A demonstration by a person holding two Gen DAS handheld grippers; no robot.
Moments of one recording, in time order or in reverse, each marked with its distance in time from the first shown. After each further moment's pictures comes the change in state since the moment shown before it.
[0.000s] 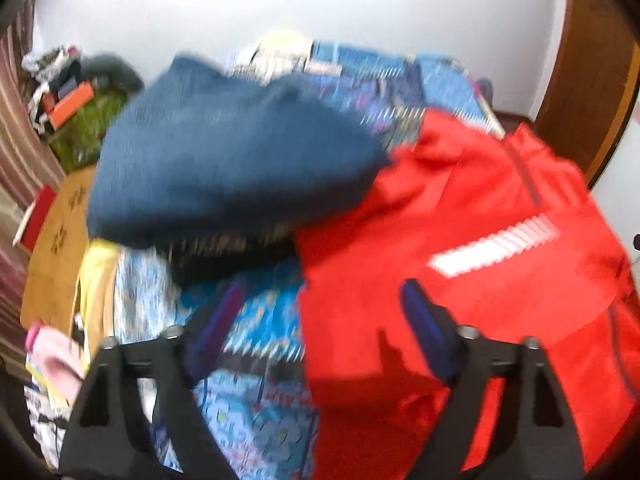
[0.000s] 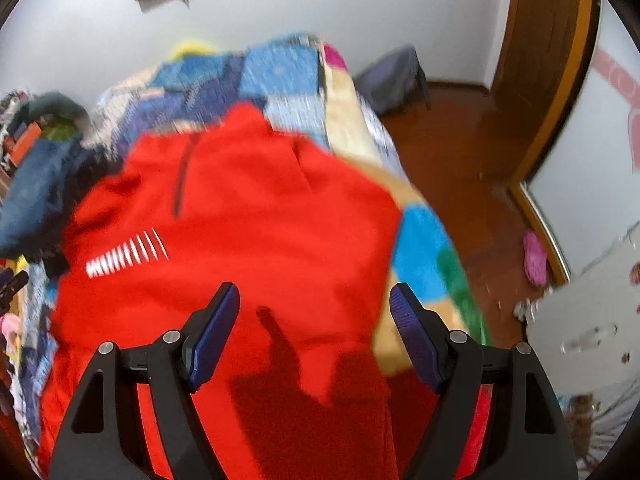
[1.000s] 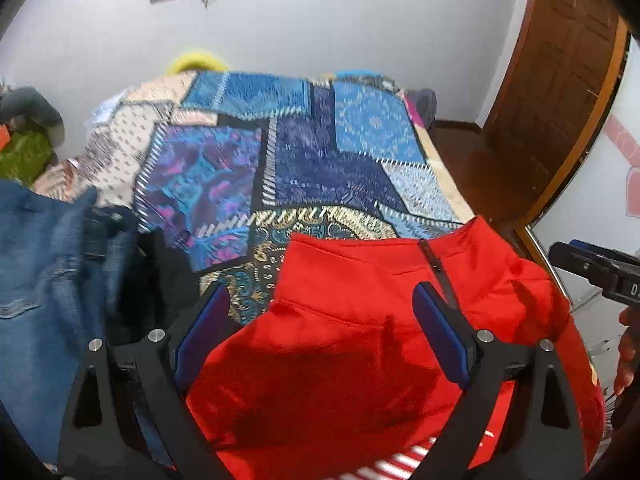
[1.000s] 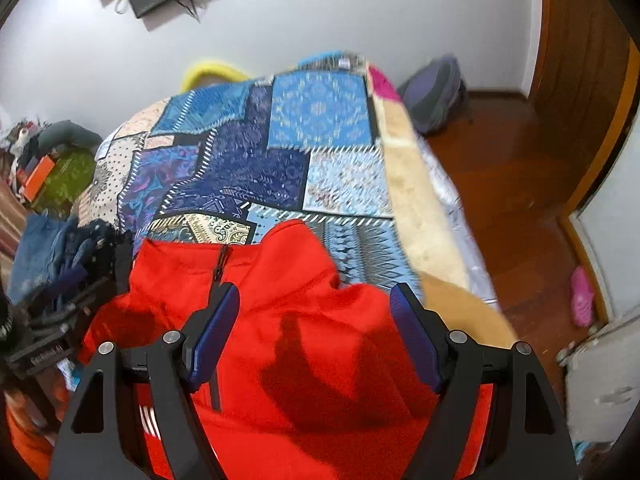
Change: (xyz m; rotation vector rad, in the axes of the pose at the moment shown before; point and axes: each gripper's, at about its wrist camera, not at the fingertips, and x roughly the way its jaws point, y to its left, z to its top) left arm 0.143 -0.117 0.157 0.054 0.021 -0.220; right arm 0.106 0.049 0.133 0.037 0.030 0.136
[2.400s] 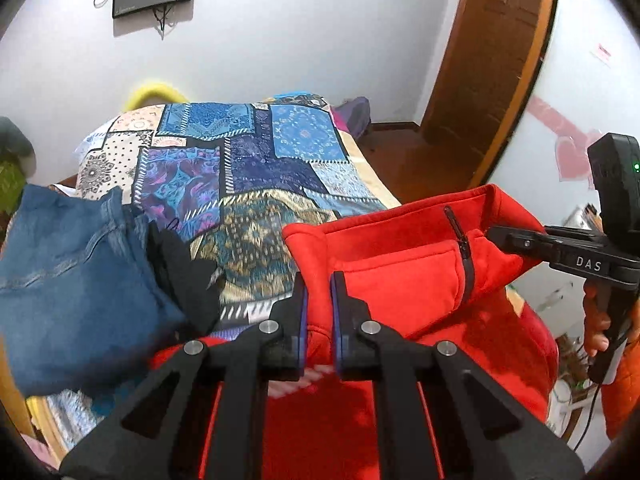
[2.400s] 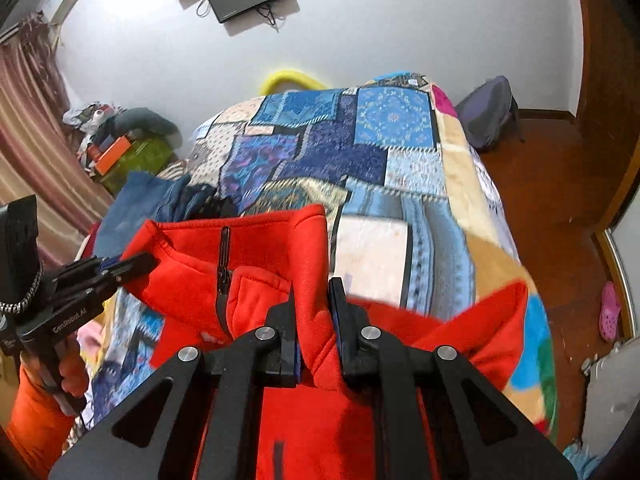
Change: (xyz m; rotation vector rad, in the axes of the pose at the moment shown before) left arm -0.160 -0.023 -0.067 0.136 -0.060 -0.165; right arm -0.118 0.038 -0.085 -0.118 -0.057 0.196
